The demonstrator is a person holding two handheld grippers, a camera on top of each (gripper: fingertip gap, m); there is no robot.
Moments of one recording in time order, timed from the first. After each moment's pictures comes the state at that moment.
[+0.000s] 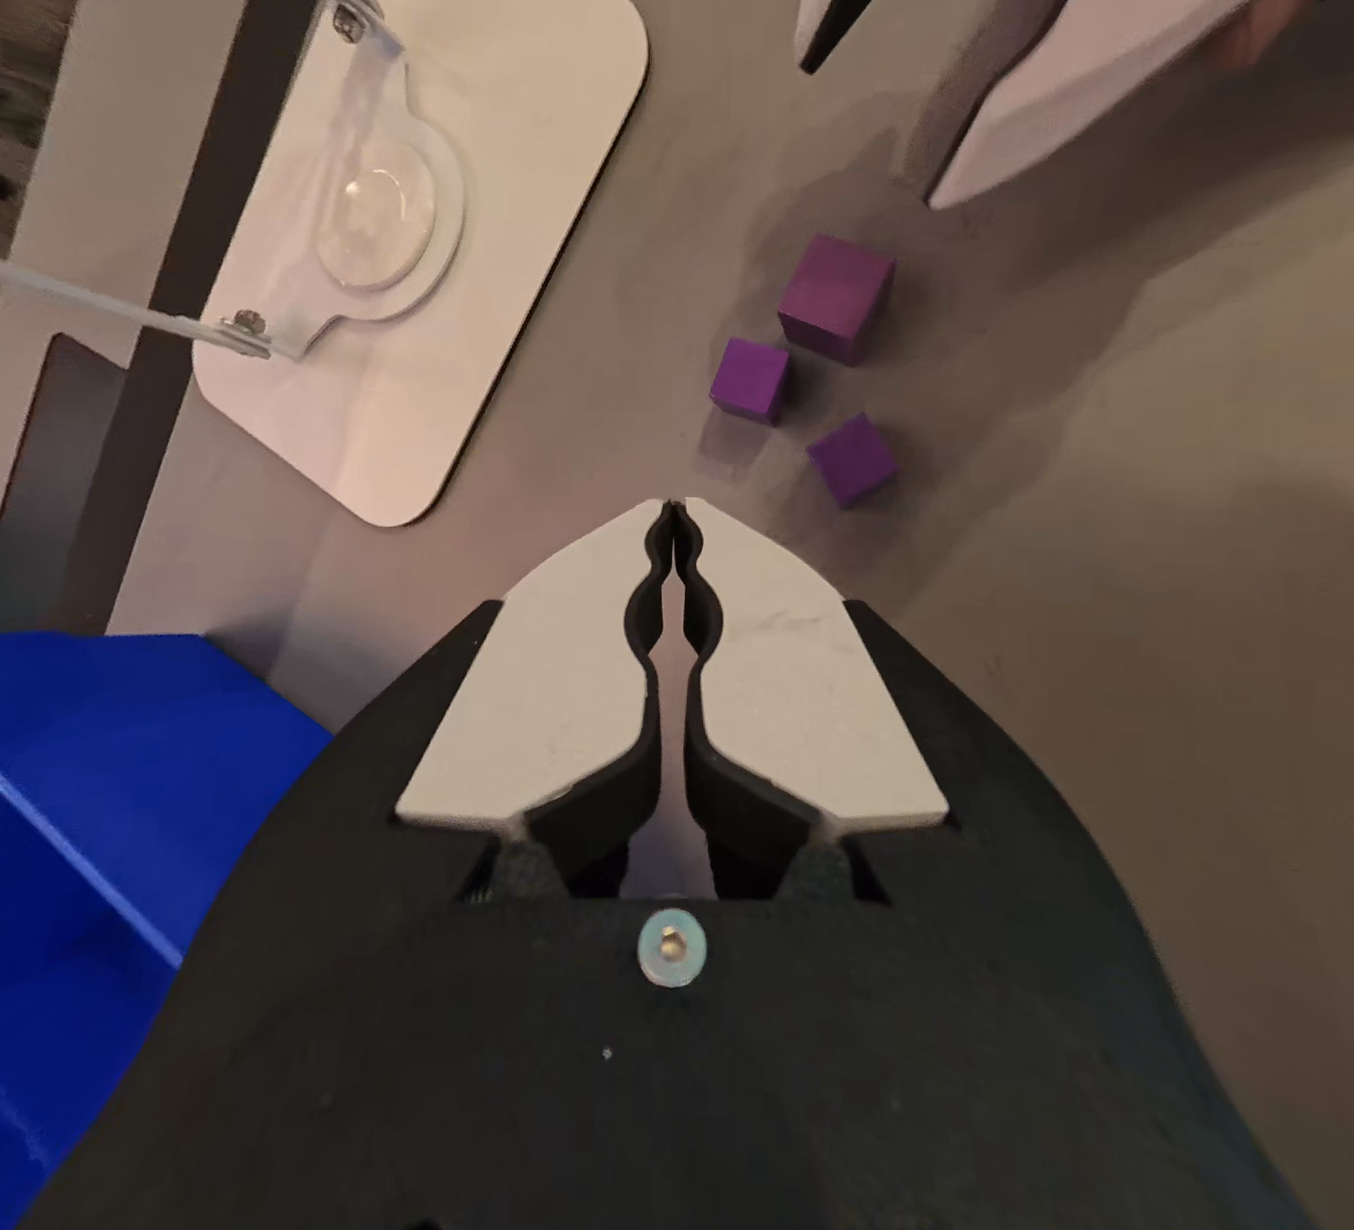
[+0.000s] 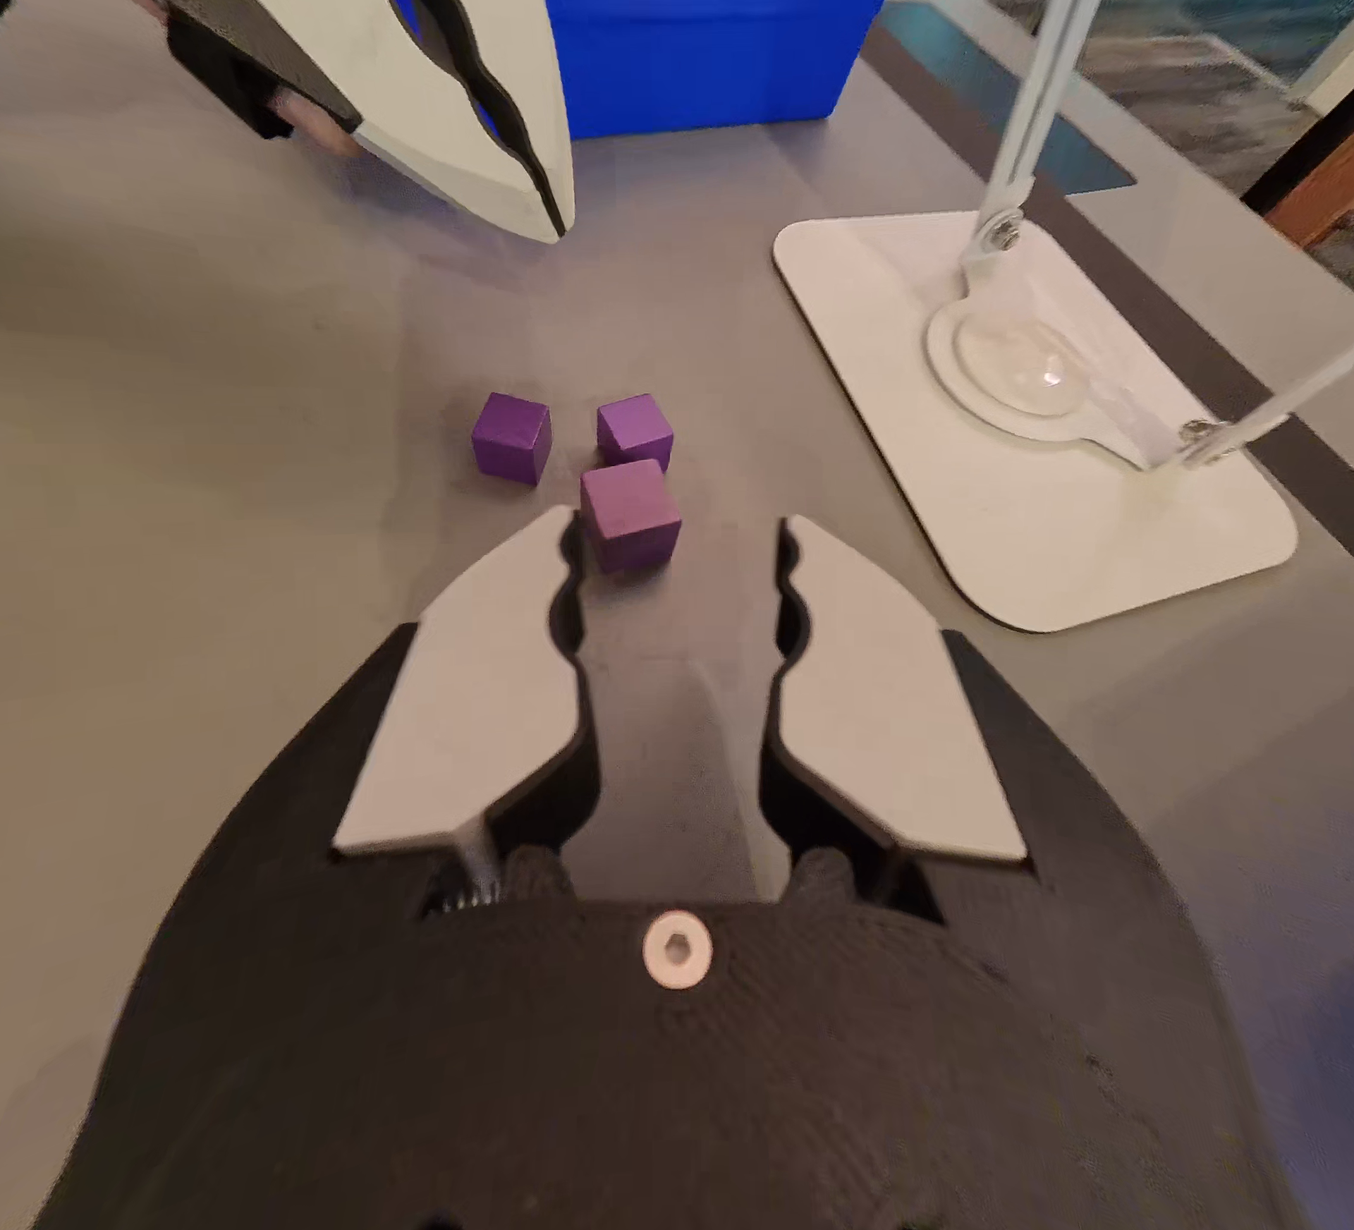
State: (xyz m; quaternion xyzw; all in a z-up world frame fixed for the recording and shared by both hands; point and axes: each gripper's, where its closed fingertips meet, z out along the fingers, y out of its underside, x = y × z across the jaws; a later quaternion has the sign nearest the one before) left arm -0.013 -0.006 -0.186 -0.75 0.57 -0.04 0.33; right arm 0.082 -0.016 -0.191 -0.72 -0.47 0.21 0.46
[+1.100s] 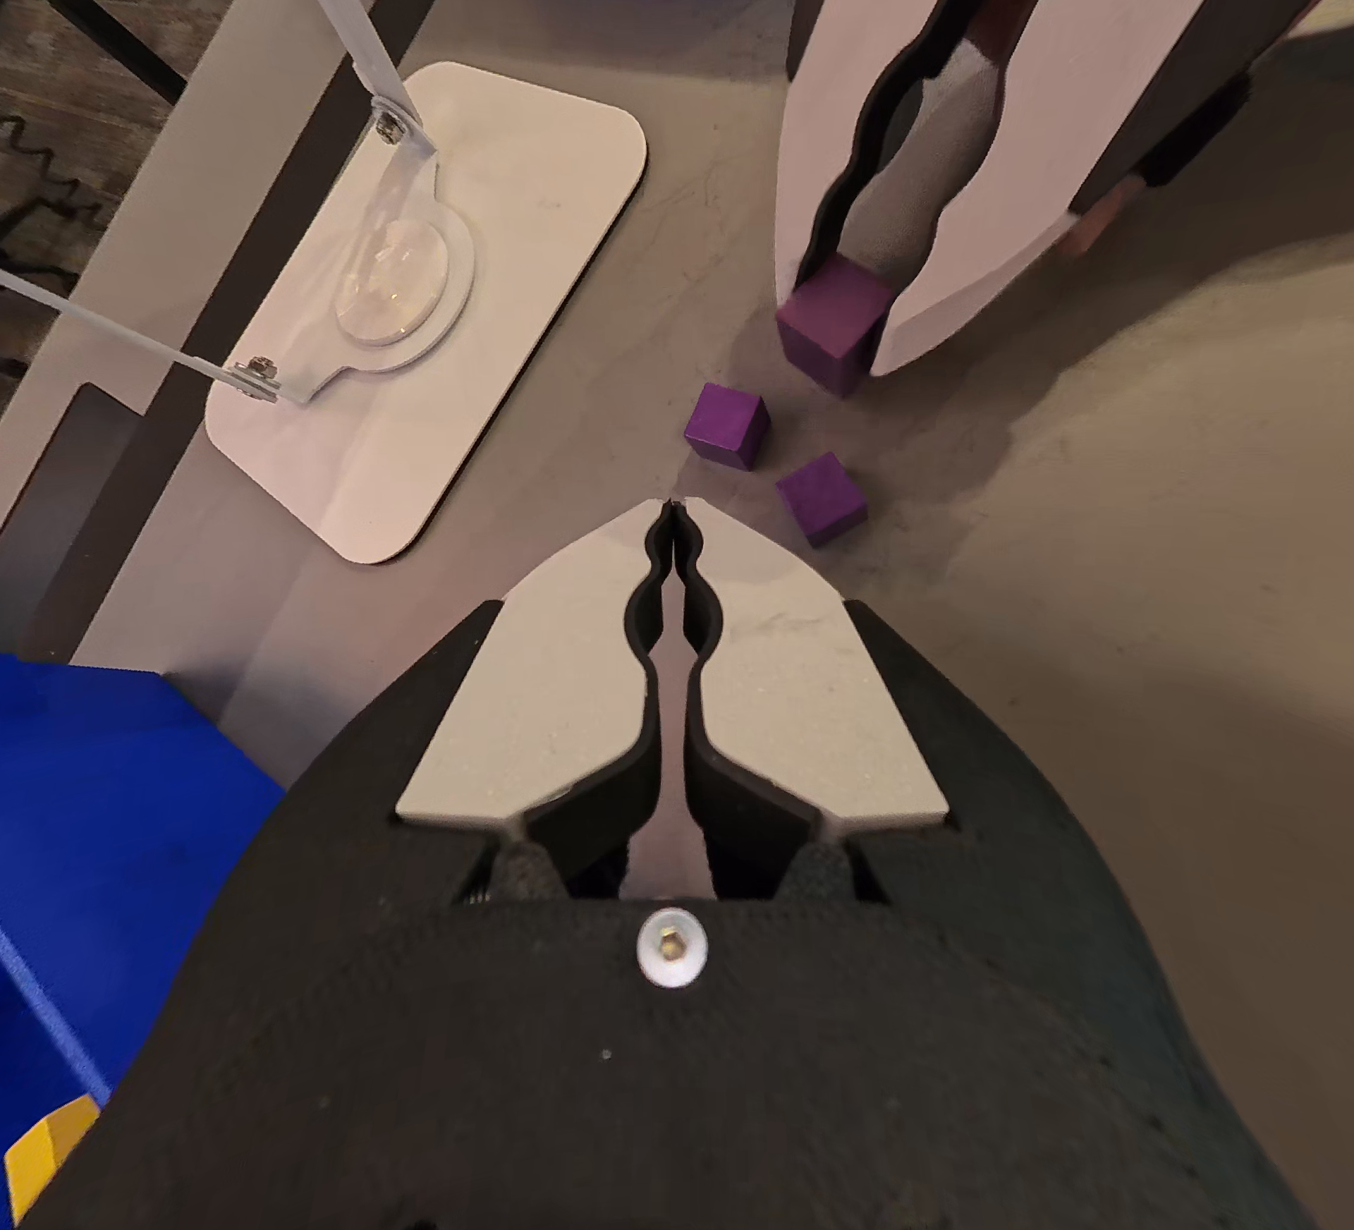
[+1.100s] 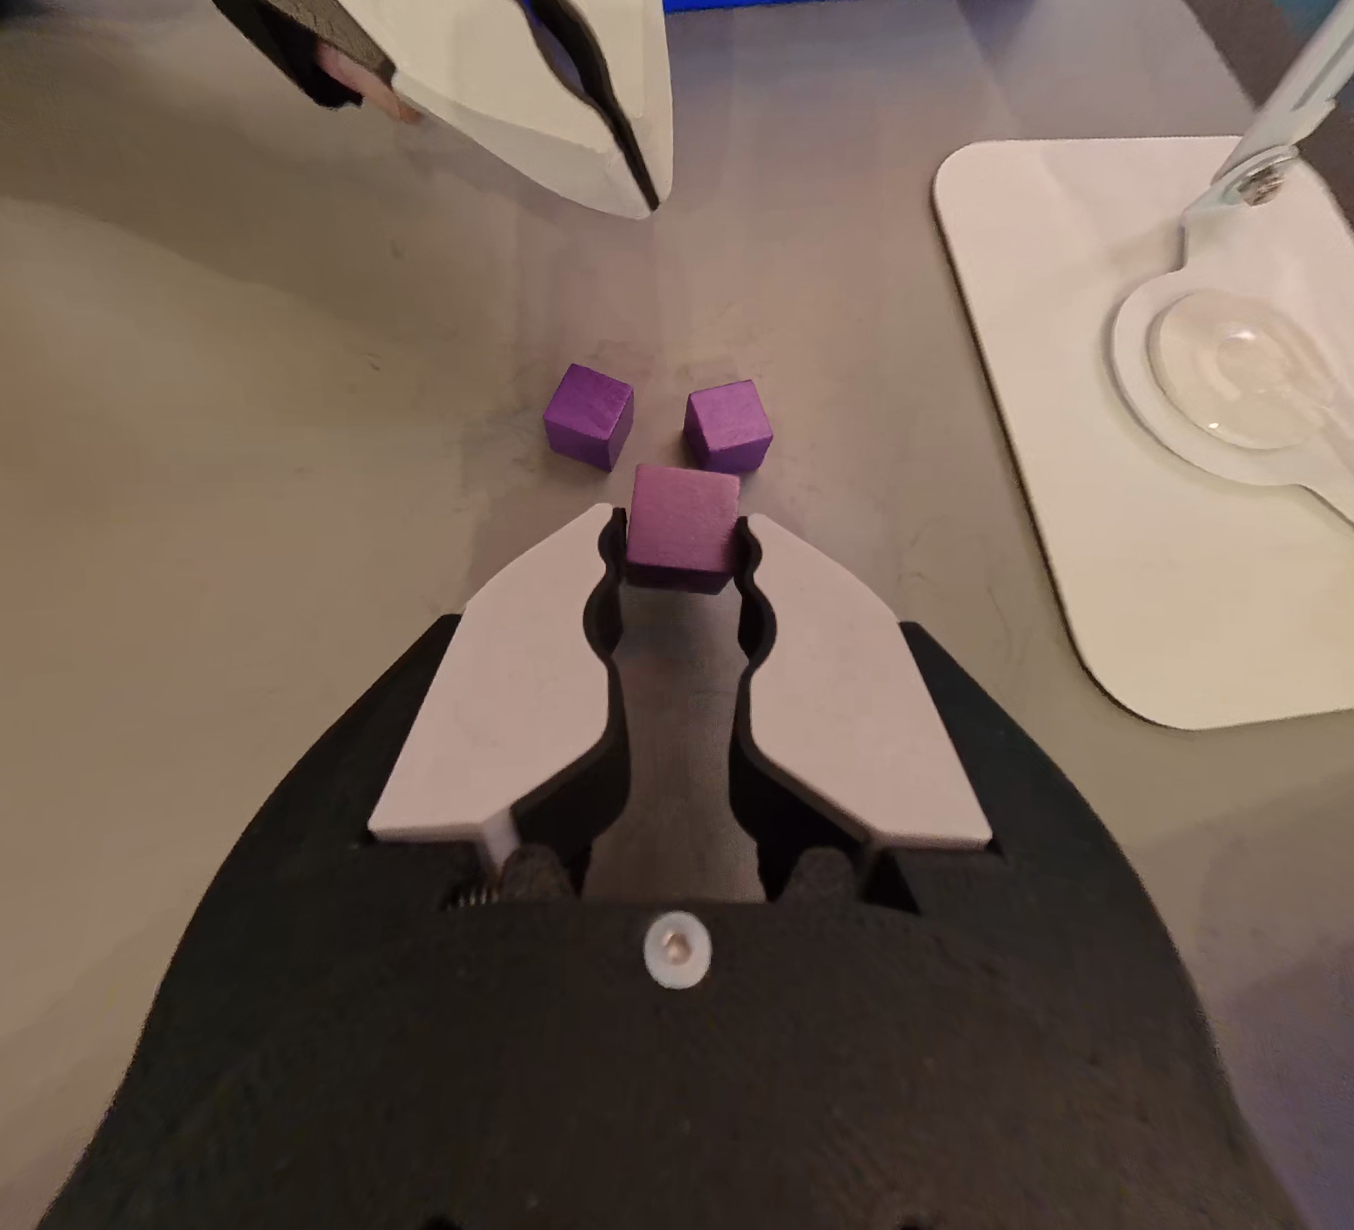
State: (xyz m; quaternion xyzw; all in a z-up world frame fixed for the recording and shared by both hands) left arm -0.005 -0.013 -0.187 -0.73 0.55 -0.09 0.40; right arm 0.057 -0.028 -0.212 -0.72 -0.55 0.23 0.36
